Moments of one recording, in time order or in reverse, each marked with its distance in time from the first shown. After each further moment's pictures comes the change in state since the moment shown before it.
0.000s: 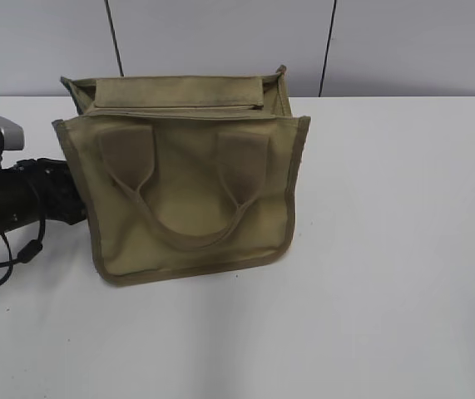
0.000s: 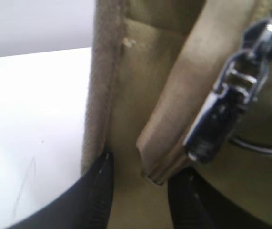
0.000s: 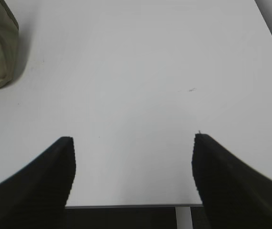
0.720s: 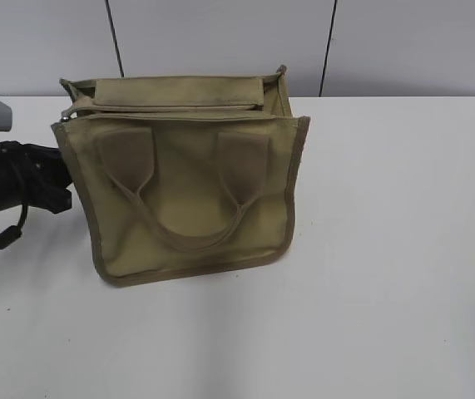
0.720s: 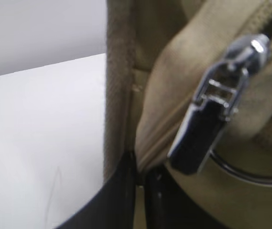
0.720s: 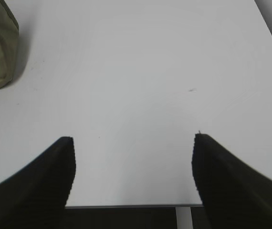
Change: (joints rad) left arm 0.000 -0.118 0.001 0.008 0.129 0.002; right arm 0.000 0.000 0.000 0.000 0.000 0.000
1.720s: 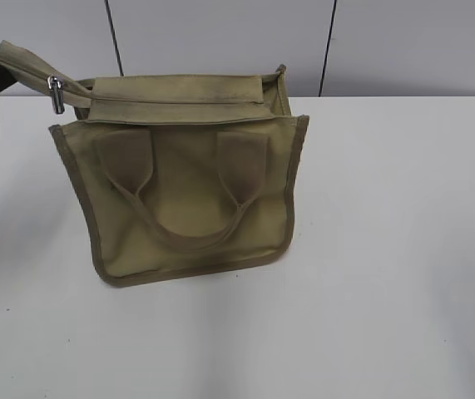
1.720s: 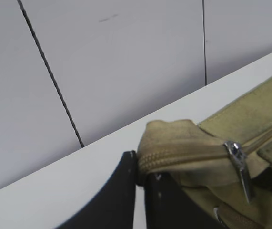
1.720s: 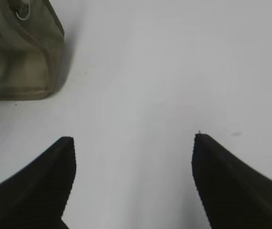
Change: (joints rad) left arm 0.000 -0.607 0.037 0.047 0.449 -0.109; right arm 0.062 0.279 -0.052 0.091 -0.187 -0.111
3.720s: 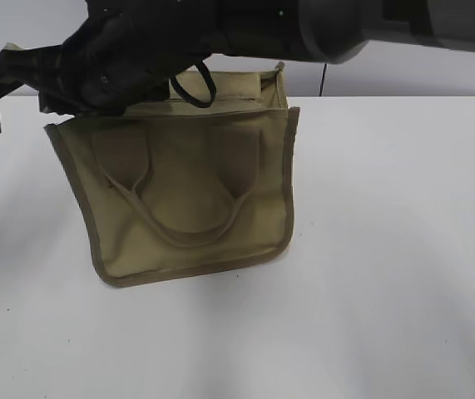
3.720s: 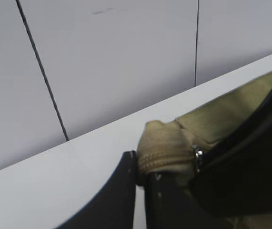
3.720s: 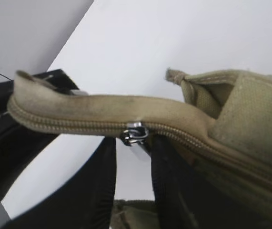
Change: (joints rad) left arm 0.000 0.000 0.000 0.054 -0.007 -0.123; right arm 0.791 1.815 -1.206 0.245 -0.544 0.256
